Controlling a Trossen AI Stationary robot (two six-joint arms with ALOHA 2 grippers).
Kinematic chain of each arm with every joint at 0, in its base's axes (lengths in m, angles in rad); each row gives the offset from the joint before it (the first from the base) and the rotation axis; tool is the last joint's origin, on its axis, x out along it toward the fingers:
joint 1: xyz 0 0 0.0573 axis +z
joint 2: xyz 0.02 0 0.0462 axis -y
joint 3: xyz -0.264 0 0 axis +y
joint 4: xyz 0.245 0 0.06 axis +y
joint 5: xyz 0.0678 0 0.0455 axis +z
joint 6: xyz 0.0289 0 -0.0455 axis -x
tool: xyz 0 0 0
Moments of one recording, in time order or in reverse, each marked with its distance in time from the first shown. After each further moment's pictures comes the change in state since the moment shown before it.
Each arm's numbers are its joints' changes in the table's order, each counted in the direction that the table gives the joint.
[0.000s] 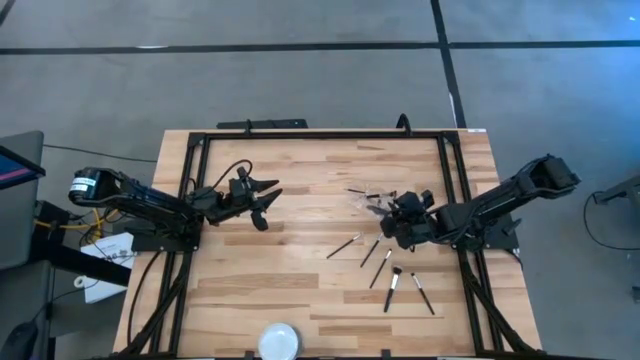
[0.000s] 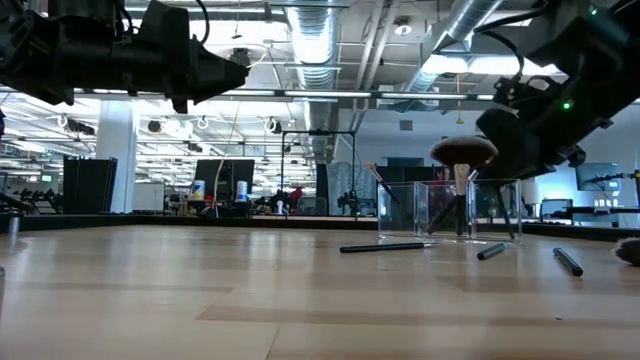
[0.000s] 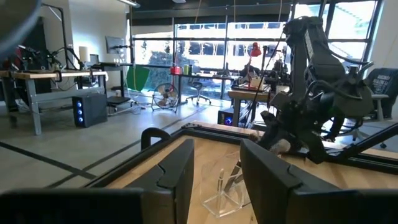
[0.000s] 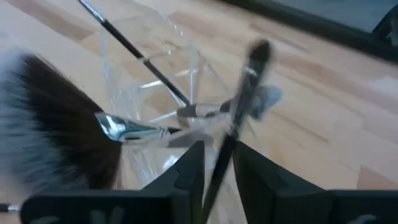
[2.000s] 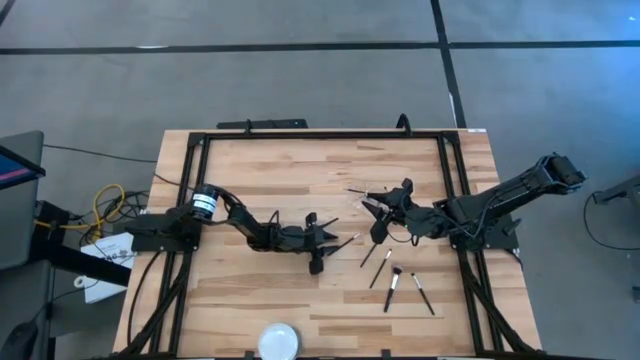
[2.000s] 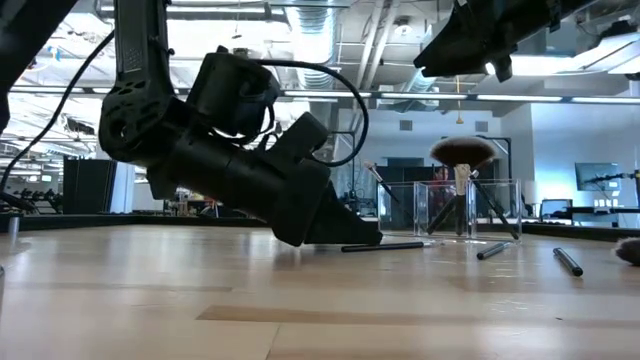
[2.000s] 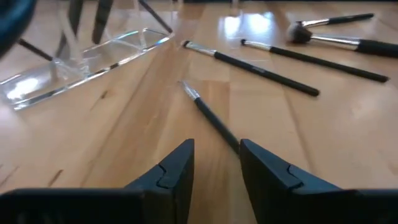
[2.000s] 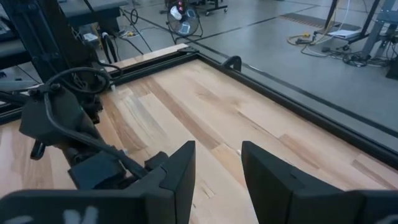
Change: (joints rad) left arm -0.165 -1.012 -0.623 0.105 -0.135 0.071; right arm 0.034 0.096 -0.228 -0.354 0.062 0.603
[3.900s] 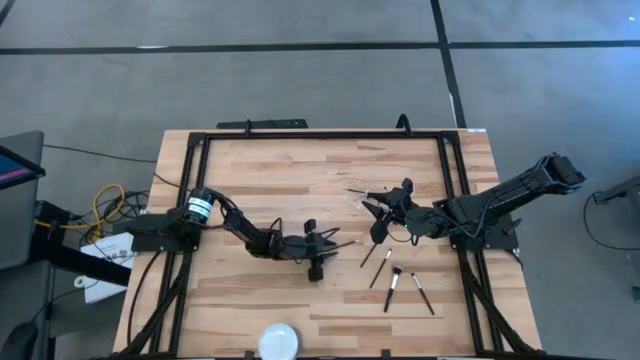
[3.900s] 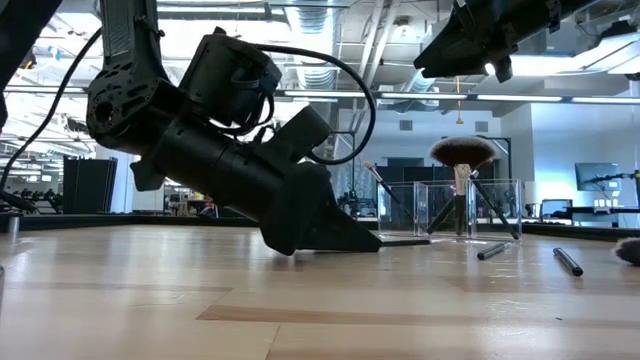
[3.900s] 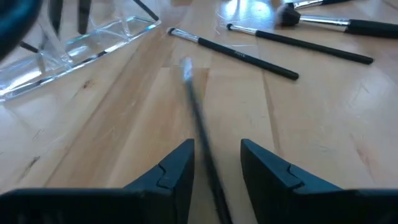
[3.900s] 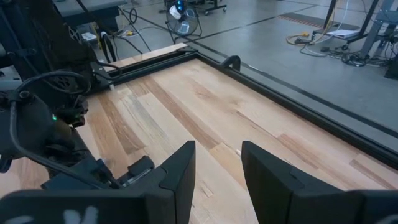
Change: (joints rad) left arm -0.063 0.025 -0.024 0.118 0.090 0.012; right arm 0.000 0.000 0.000 0.004 0.000 0.000
